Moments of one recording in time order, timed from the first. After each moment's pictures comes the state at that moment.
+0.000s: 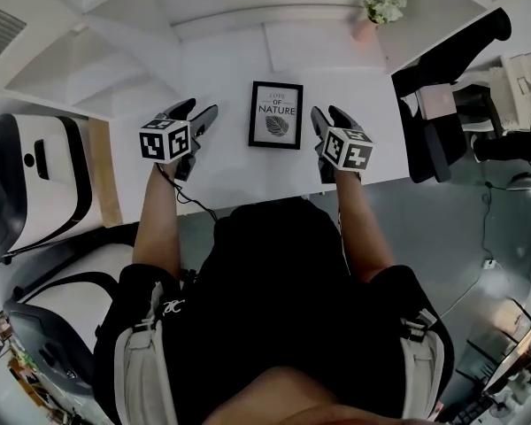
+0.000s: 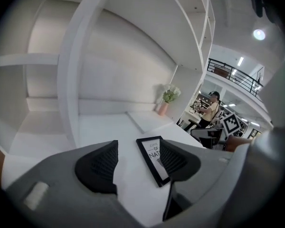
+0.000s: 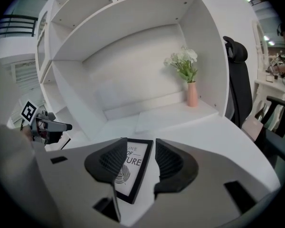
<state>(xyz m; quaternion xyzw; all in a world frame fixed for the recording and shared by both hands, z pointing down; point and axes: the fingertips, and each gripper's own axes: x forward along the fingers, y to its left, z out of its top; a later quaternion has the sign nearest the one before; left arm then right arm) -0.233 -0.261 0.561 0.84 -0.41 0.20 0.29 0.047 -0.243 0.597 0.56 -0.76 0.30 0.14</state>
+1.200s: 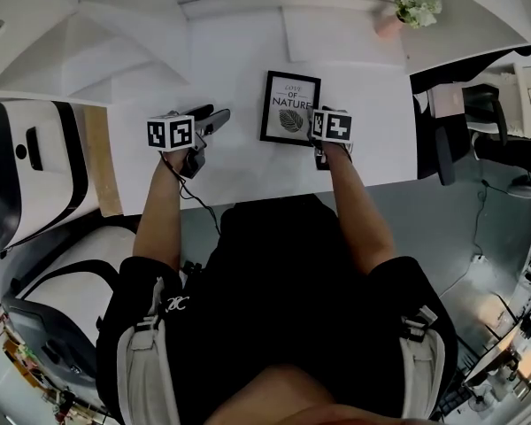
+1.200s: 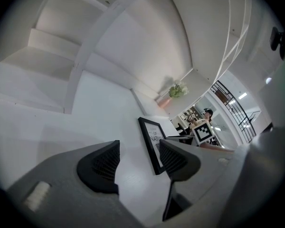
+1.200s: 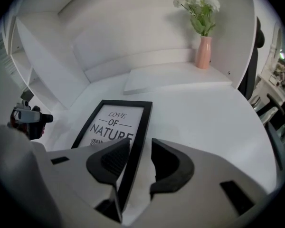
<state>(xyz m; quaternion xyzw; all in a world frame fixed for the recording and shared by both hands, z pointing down) -0.245 -0.253 0.653 0.81 -0.33 0.15 0.46 0.013 -0.265 0.722 0.54 -0.67 0.39 0.33</state>
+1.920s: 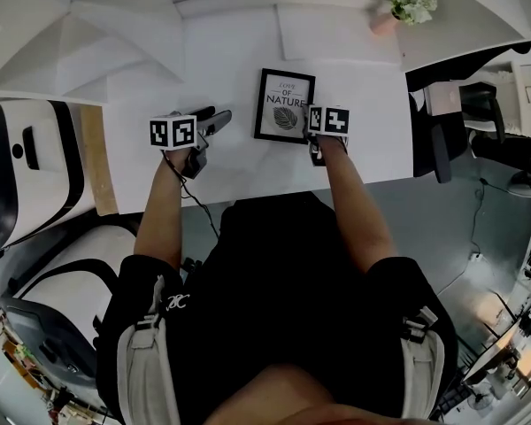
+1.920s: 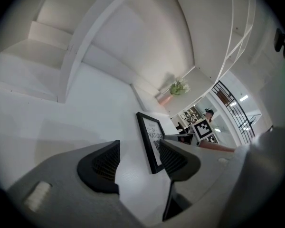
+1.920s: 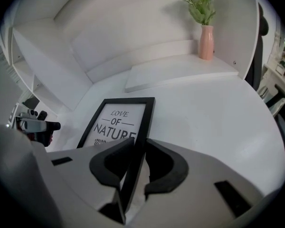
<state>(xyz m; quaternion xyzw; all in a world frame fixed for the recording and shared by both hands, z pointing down) -0.229 -0.243 0.662 0.80 -0.33 0.16 0.48 0.006 -0.263 0.728 0.51 -0.68 0.42 0.31</state>
